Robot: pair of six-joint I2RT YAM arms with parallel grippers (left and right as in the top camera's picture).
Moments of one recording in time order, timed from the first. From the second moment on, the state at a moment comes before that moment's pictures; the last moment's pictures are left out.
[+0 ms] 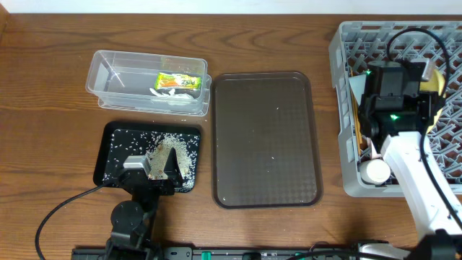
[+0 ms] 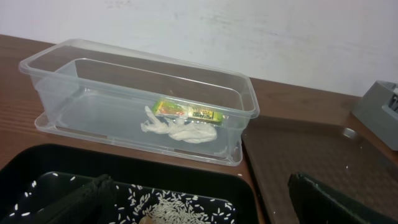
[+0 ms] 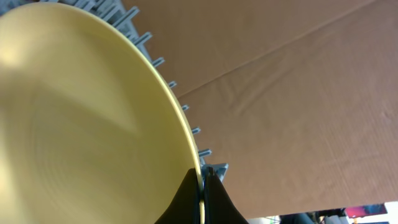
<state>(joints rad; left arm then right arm) -0.20 0.01 0.06 -0.21 -0.11 -0.25 0.06 1.44 1.03 -0.41 1.22 -0.17</state>
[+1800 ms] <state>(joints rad) -0.20 0.01 0.06 -0.21 -0.11 -0.25 0.45 1.18 1.03 -0.57 0.16 0.09</state>
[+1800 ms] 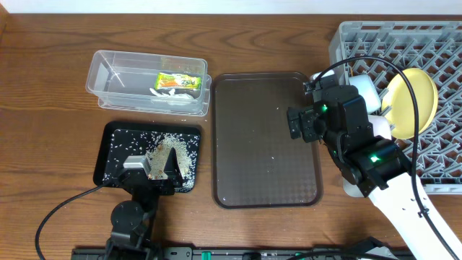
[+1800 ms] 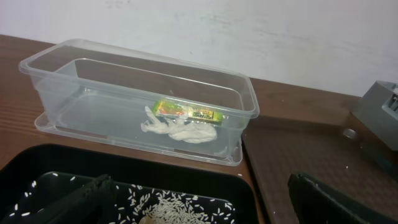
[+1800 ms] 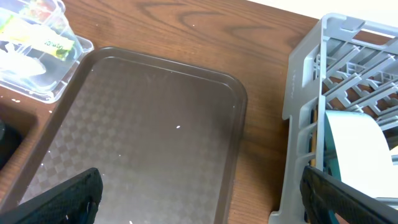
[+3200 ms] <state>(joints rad) -0.20 0.01 0.06 -0.21 -0.11 -0.25 0.45 1.18 1.03 -0.55 0.04 0.09</state>
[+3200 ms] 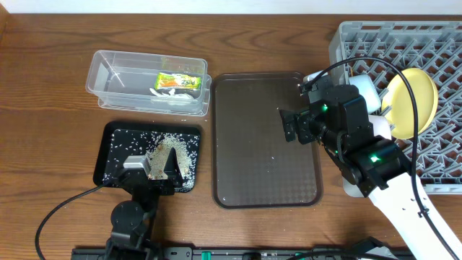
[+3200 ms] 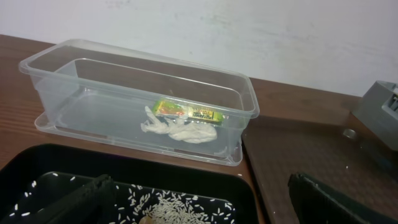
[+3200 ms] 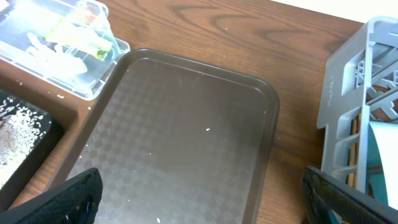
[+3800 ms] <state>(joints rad) -0.20 0.01 0.06 -0.21 -0.11 -0.25 0.45 1.18 1.03 -0.61 0.04 0.09</state>
